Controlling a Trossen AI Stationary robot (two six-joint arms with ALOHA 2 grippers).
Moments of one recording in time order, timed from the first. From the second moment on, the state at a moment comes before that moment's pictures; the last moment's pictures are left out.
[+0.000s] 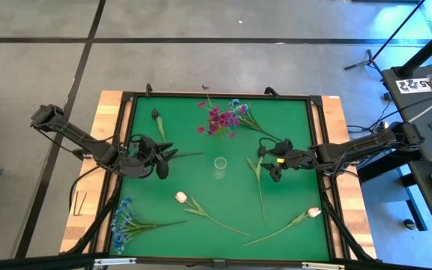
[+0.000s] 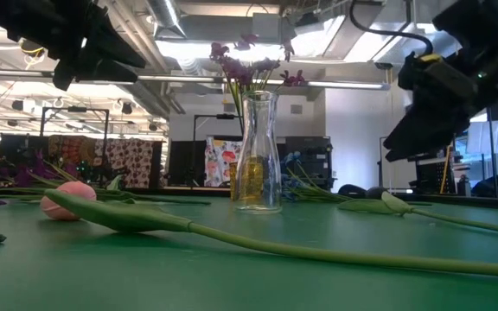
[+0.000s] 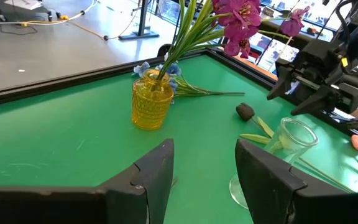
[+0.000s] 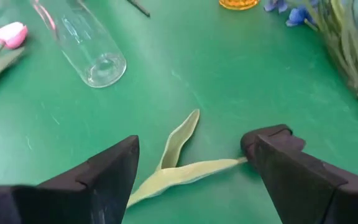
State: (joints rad) left arm -0.45 0.88 0.46 -0.12 -1.01 -0.78; right arm 0.18 0.95 0.33 -0.08 0.37 0.55
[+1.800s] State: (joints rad) left arm -0.45 0.88 0.46 -0.12 -1.00 -0.78; right arm 0.22 1.51 0.69 -0.53 0.25 0.84
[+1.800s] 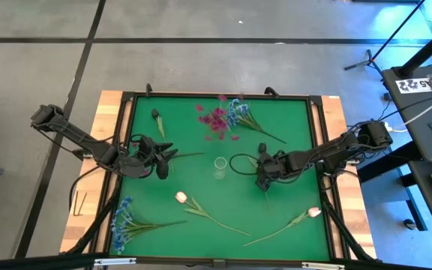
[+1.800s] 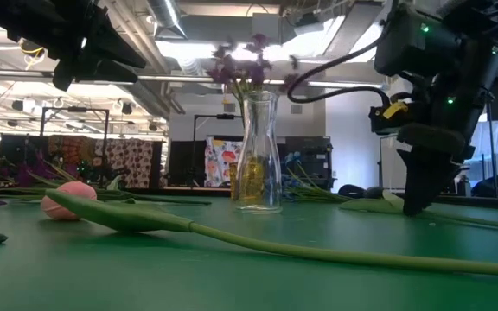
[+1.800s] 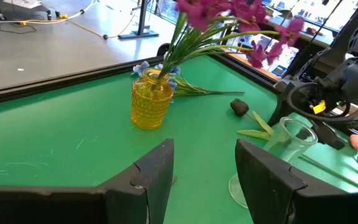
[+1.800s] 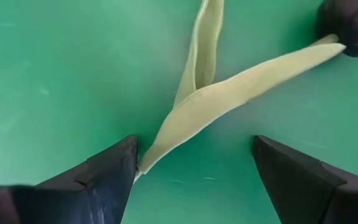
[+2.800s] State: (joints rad) left arm -0.45 0.88 0.46 -0.12 -1.00 -0.78; right arm 0.21 1.51 0.73 -0.70 0.27 0.75
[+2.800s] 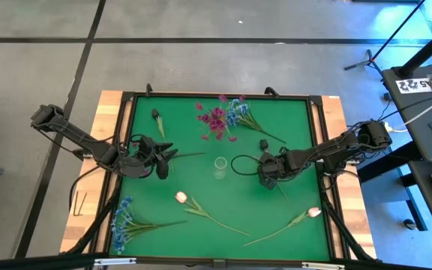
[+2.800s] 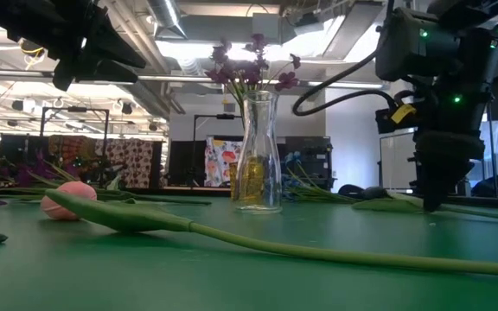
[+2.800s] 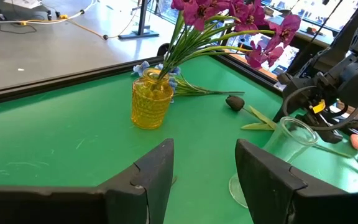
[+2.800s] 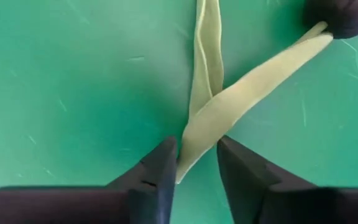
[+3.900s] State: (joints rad) left arm -0.45 0.95 0.46 -0.07 -1.00 -0.79; right arm 0.22 1.09 0.73 -0.65 0.25 0.64
